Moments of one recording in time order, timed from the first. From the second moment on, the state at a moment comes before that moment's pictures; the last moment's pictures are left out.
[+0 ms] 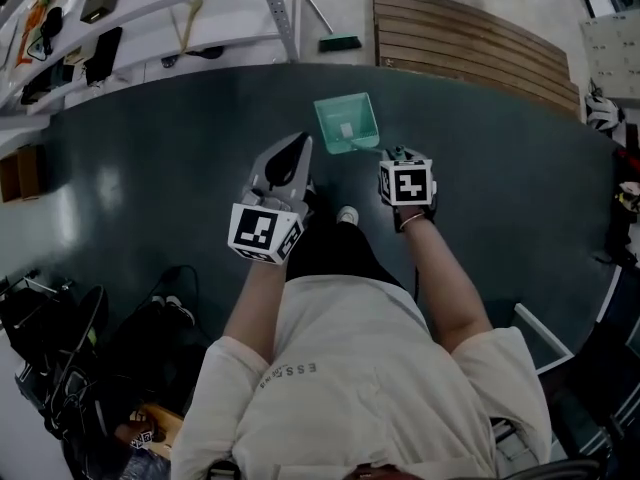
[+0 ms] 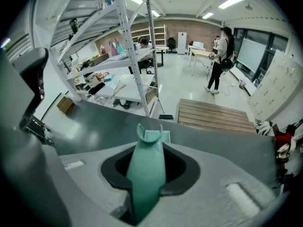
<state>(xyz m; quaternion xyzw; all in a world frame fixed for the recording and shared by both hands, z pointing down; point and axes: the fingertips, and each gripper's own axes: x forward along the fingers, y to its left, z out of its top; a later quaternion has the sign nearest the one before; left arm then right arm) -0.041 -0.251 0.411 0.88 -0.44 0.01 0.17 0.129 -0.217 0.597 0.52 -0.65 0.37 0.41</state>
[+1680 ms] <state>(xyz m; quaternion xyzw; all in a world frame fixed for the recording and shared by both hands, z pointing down) -0.052 -0.225 0.429 0.87 -0.45 -0.01 0.22 0.111 -0.223 0.571 0.58 -0.71 0.30 0.26</state>
